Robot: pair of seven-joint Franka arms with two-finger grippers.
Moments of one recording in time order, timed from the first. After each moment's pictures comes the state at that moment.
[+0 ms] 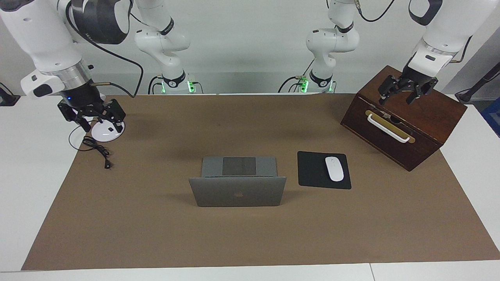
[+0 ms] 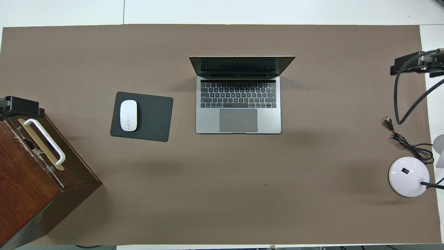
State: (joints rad) left arm -0.08 -0.07 0.08 -1.65 -0.03 1.59 0.03; right arm 0.08 0.12 -0.15 -1.49 0.05 1.73 0.00
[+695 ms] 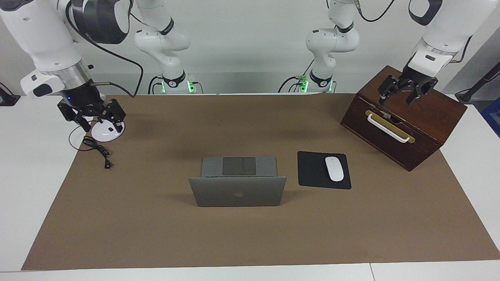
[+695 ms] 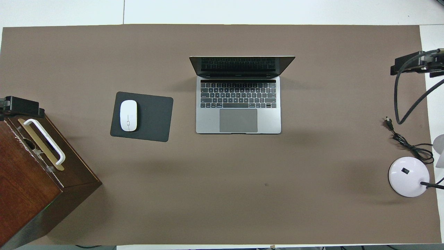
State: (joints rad) left arm -0.08 -0.07 0.08 -1.65 -0.03 1.59 0.03; right arm 0.08 0.12 -0.15 -1.49 0.05 1.73 0.00
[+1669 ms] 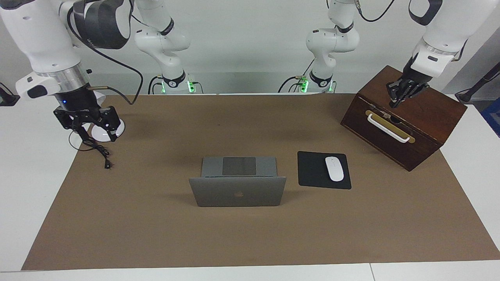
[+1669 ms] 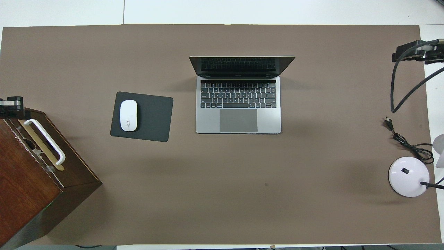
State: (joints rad) left arm -0.08 -0.07 0.08 -1.65 -0.03 1.60 -0.07; right arm 0.08 0.15 -0.15 -1.49 0.05 1.86 0.01
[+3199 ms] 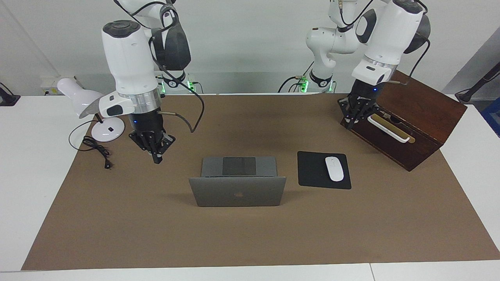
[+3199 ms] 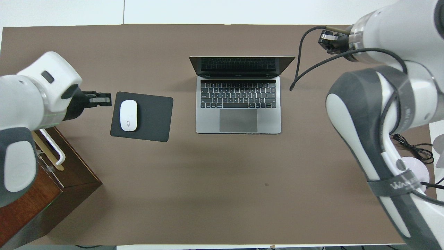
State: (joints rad) left arm -0.33 -0.15 0.06 -1.99 -0.11 2.16 -0.10; right arm 0.35 0.25 -0.14 -1.49 -0.08 2.05 0.60
